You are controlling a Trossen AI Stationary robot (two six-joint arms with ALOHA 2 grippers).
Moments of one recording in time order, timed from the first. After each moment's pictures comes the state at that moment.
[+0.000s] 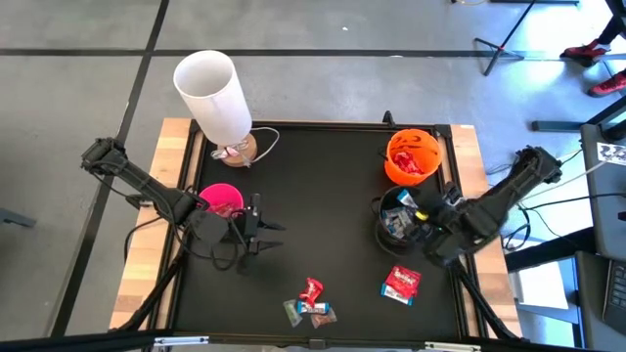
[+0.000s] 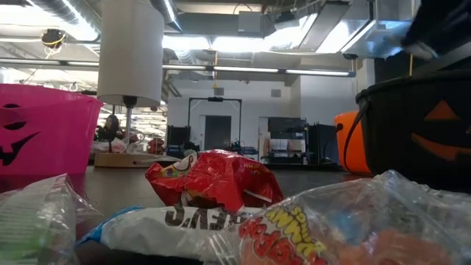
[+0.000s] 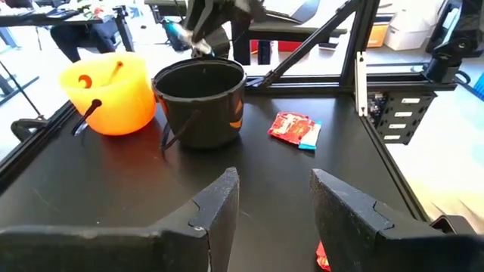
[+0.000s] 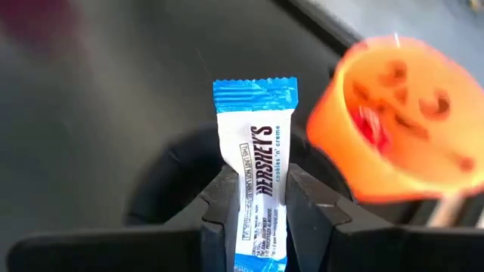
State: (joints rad) left arm -0.51 1.17 0.90 -0.12 -0.51 -0.20; right arm 0.69 1.22 1.16 -1.52 0.75 1.40
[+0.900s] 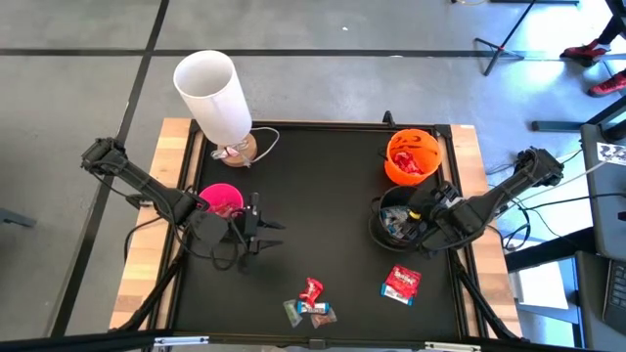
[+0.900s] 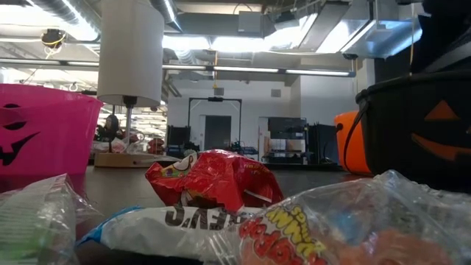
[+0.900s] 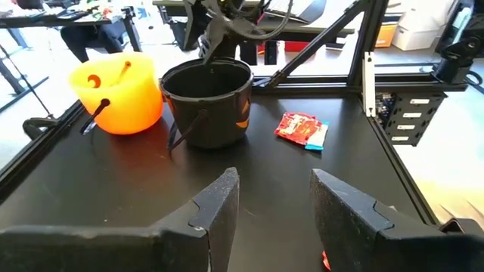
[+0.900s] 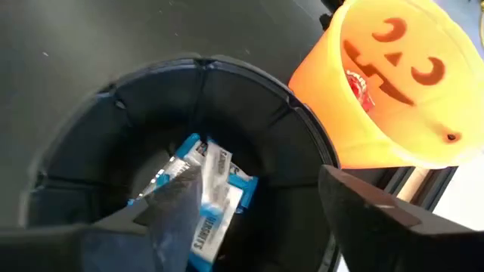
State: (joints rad) left arm -0.51 1.17 0.90 -0.12 -0.54 -0.20; right arm 0.59 1.22 1.06 -1.49 0.62 1.28
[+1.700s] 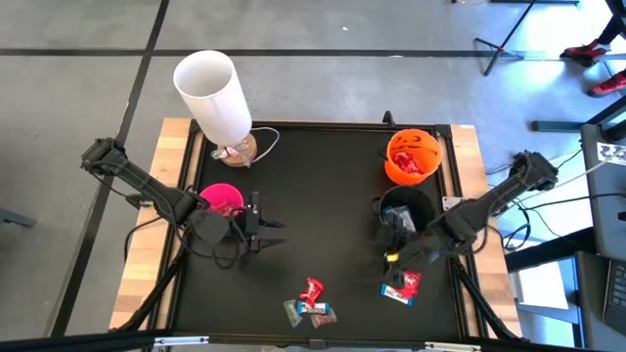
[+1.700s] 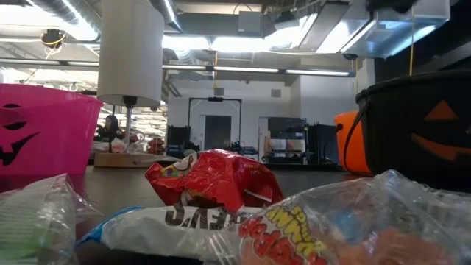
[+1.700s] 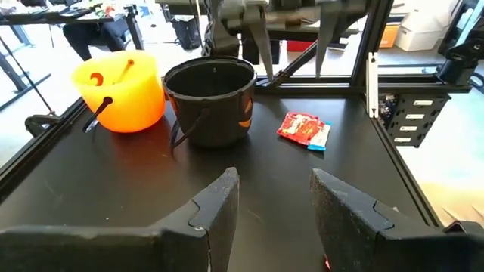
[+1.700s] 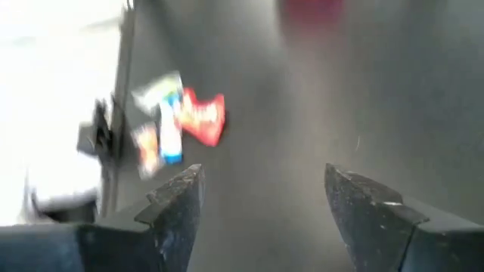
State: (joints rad) left arm -0.51 1.17 0.90 -0.12 -0.54 -0.21; right arm 0.61 1.32 1.14 -0.66 0.34 0.62
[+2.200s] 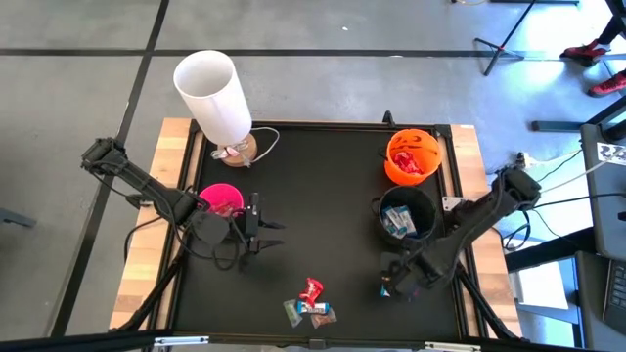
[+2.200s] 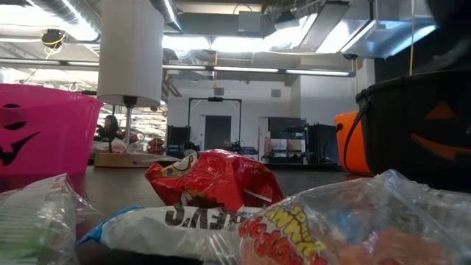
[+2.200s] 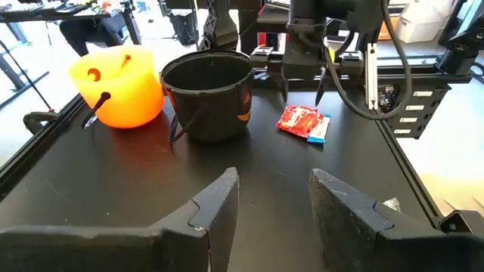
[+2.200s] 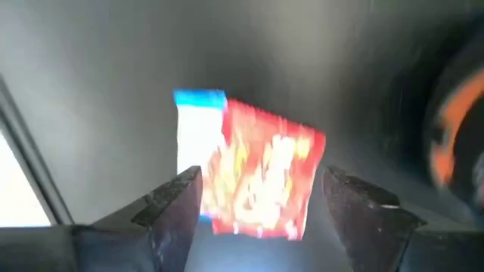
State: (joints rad) left arm -0.51 1.17 0.90 -0.15 -0.53 -0.21; right arm 0.71 1.59 1.14 -1.01 -0.01 0.95
